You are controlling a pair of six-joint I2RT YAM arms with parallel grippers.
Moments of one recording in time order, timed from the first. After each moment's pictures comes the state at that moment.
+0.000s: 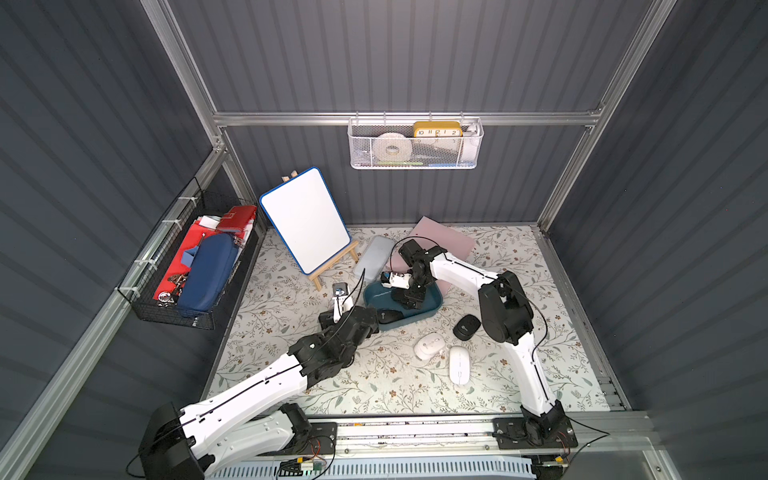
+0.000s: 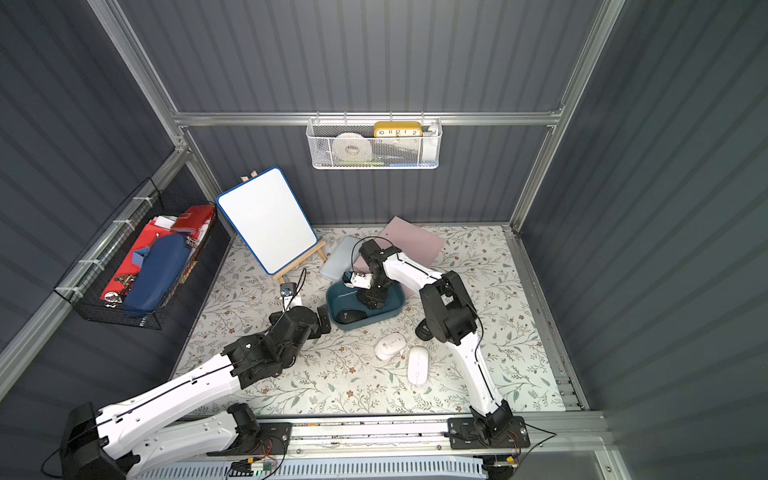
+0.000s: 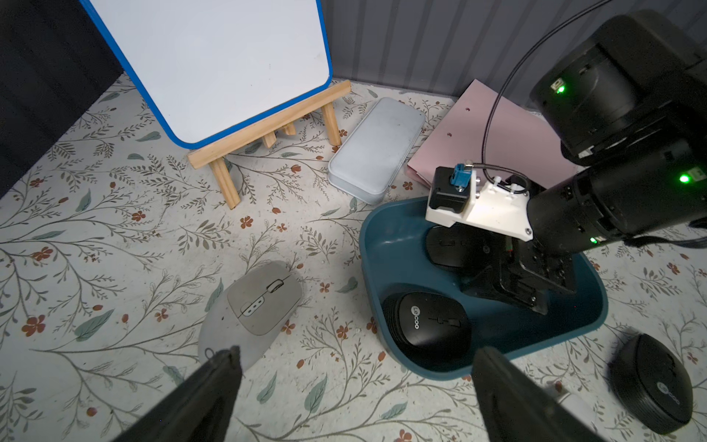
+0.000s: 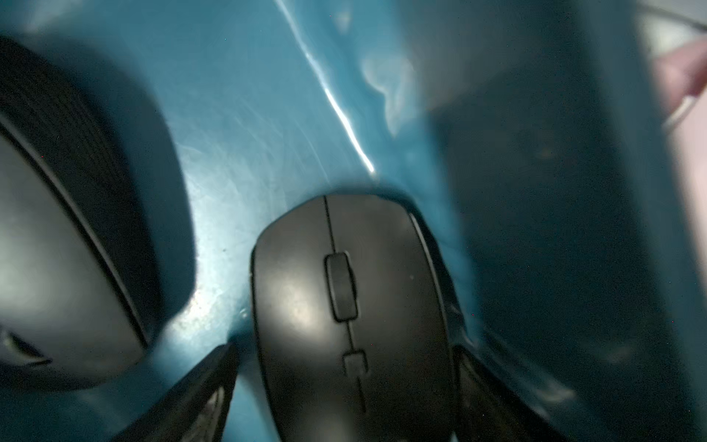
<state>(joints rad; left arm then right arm) -0.90 1.01 0.72 -0.42 -0.67 -0.63 0.59 2.33 1.90 -0.88 -0.12 -0.76</state>
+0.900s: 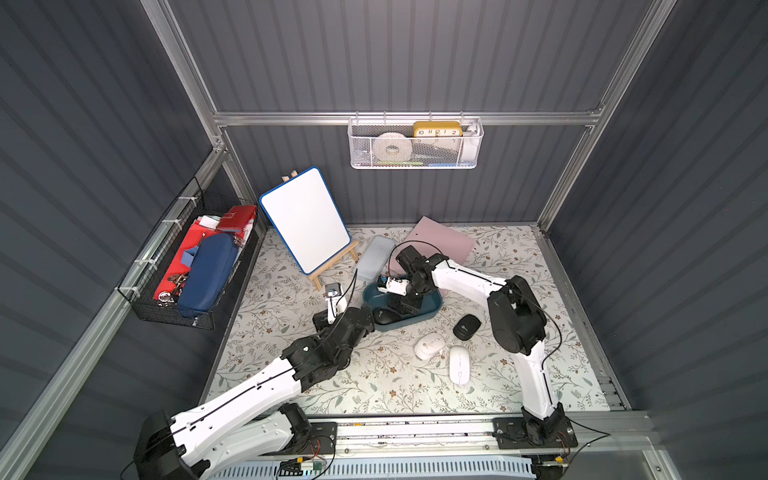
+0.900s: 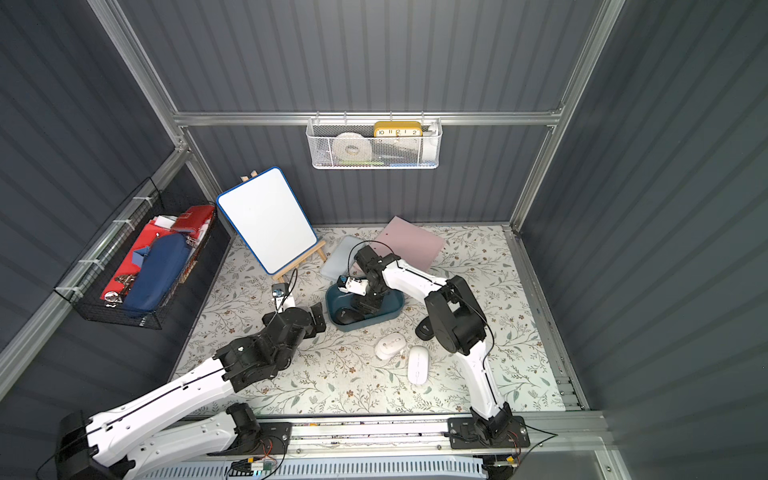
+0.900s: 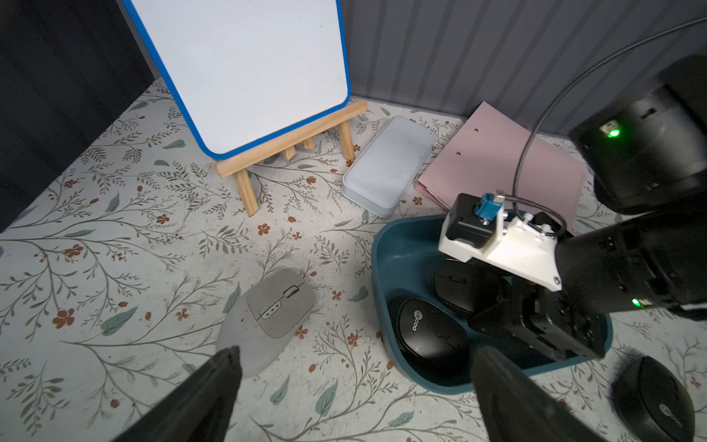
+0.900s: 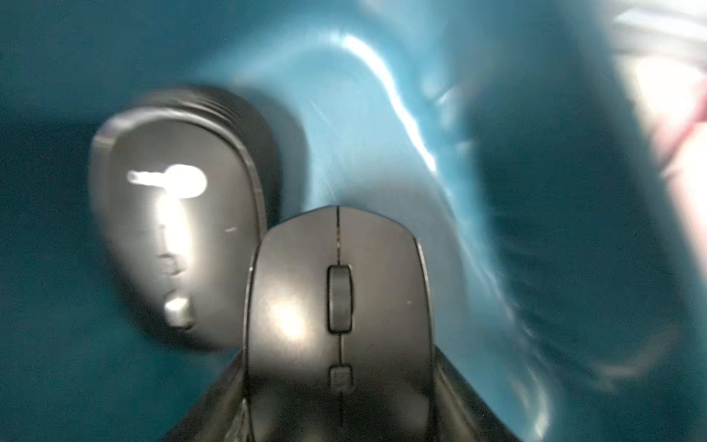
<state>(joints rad) -0.90 0.91 0.72 -0.46 -0.72 -0.66 0.66 2.14 1.70 -0.80 -0.17 -0.60</state>
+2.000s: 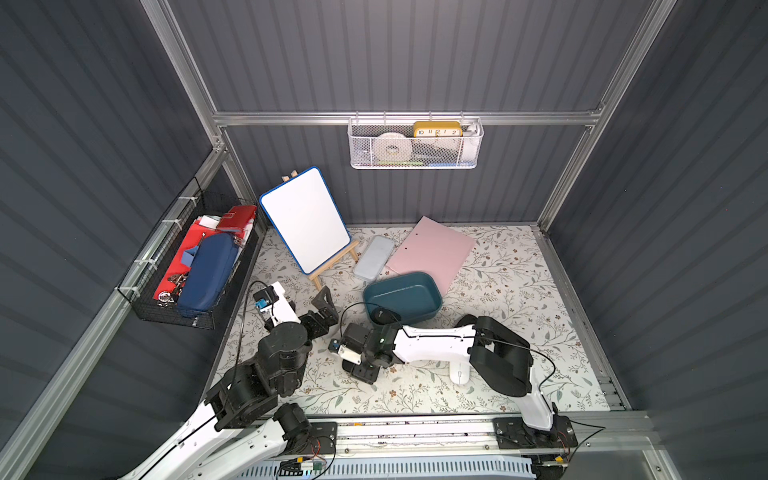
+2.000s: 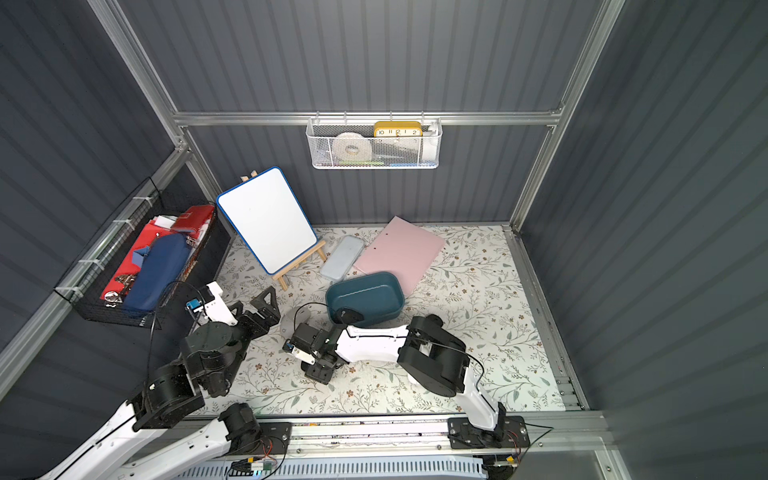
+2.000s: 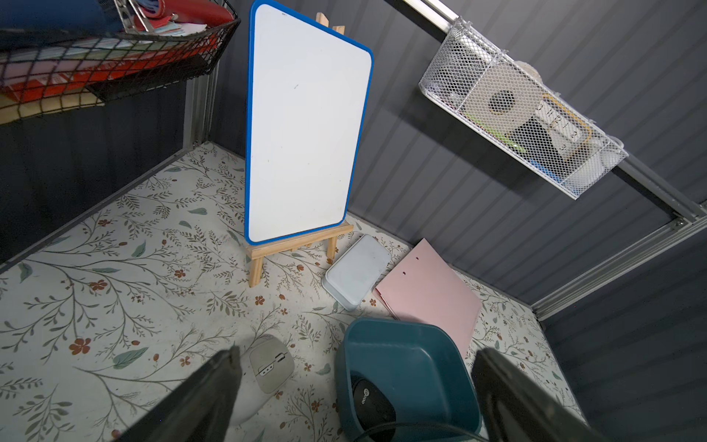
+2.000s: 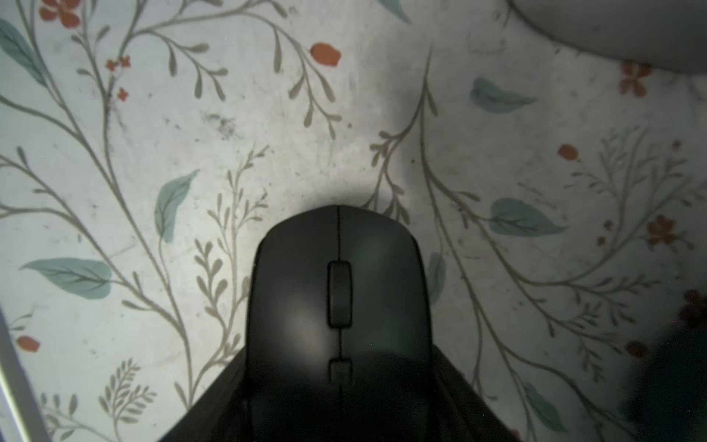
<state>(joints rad) -0.90 0.56 0.85 -0.58 -0.82 -0.70 1.19 2.12 1.51 -0.54 0.00 -0.08</state>
